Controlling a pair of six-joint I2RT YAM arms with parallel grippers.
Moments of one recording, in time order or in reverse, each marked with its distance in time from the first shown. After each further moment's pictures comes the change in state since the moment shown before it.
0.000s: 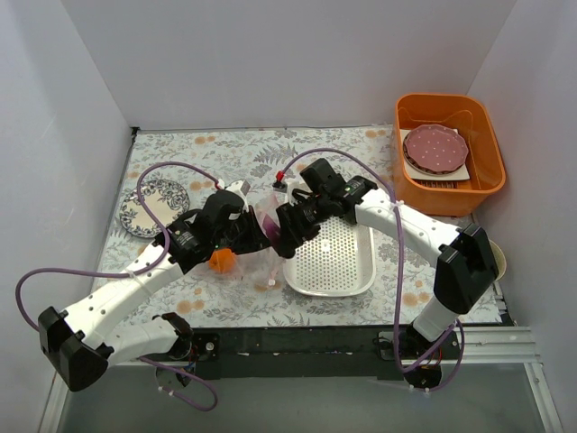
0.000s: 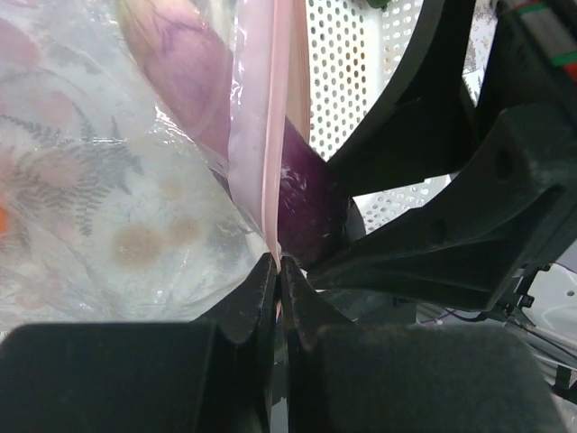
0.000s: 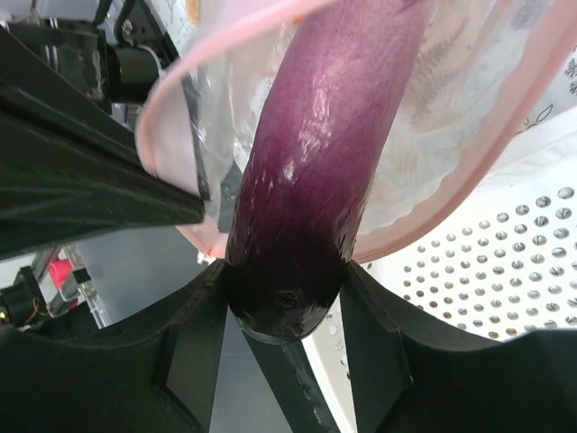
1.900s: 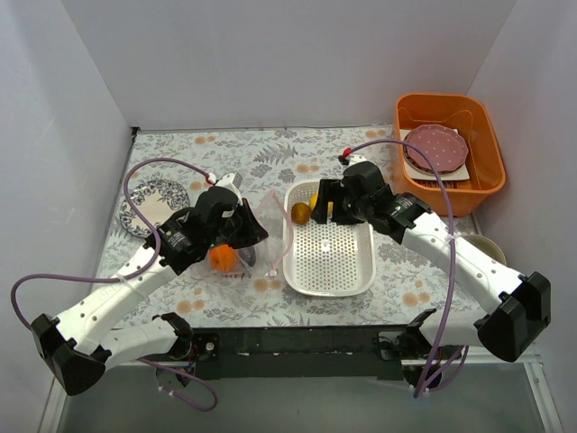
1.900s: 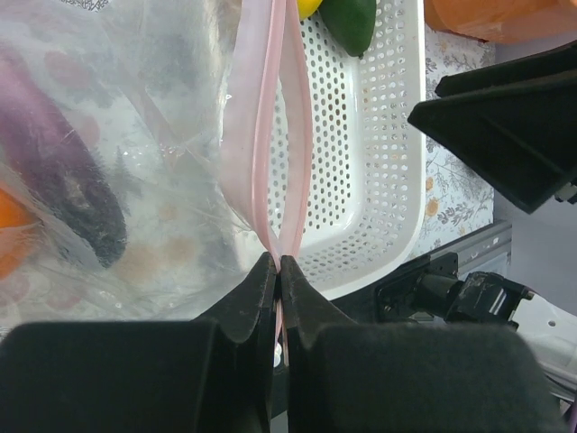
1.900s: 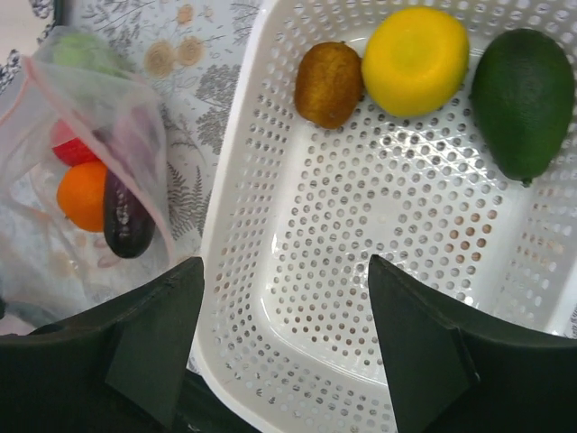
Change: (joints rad) left arm 0.000 -0.025 0.050 -0.008 -0.069 -0.018; right arm -0.078 -0.358 -0.204 0.120 0.690 0.352
